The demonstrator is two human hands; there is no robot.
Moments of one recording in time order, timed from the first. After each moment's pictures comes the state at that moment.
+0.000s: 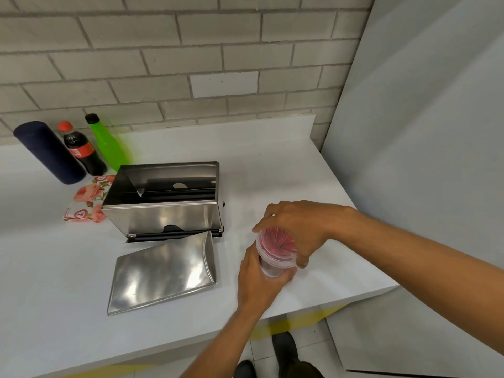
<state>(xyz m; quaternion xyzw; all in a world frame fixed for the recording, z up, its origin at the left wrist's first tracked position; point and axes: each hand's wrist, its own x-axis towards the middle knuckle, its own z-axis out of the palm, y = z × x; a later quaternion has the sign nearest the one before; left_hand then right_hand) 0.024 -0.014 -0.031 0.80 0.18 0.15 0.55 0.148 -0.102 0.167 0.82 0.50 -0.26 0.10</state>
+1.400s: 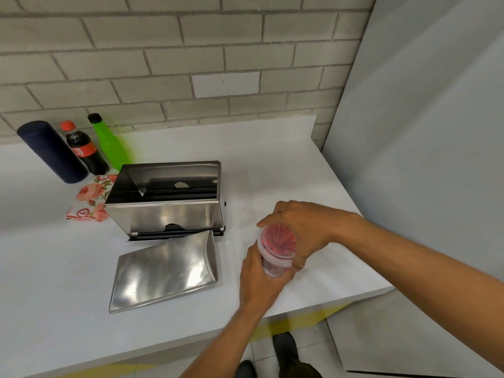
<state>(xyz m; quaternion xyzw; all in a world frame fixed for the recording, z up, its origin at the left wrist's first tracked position) 0.022 -0.015 -0.028 0.80 0.17 0.16 0.56 0.152 -0.114 0.148 0.85 0.46 -0.26 0.03</state>
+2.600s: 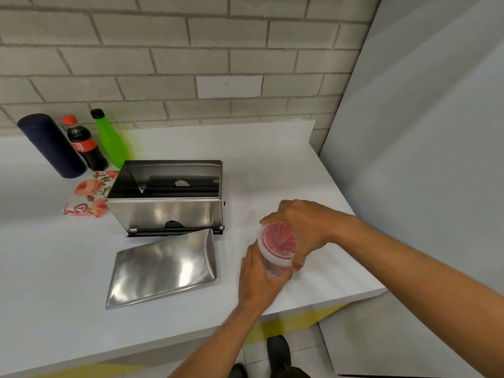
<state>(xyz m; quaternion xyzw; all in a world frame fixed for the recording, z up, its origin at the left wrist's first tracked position) 0.025 -0.014 -0.039 0.83 0.16 0.14 0.52 0.145 -0.112 0.151 0.87 0.43 -0.23 0.06</state>
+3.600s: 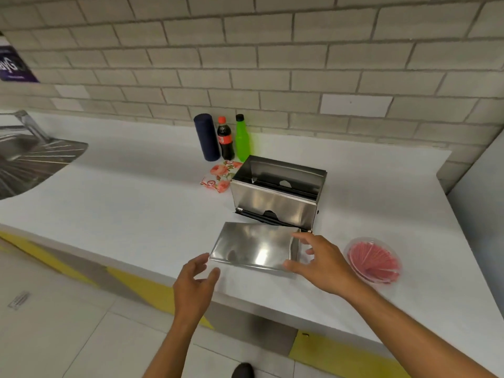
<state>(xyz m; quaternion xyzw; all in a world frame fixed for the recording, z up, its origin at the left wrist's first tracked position) -0.183 0.150 0.020 0.68 0.49 0.28 0.47 0.055 -0.034 0.079 0.83 0.37 -0.25 -0.34</state>
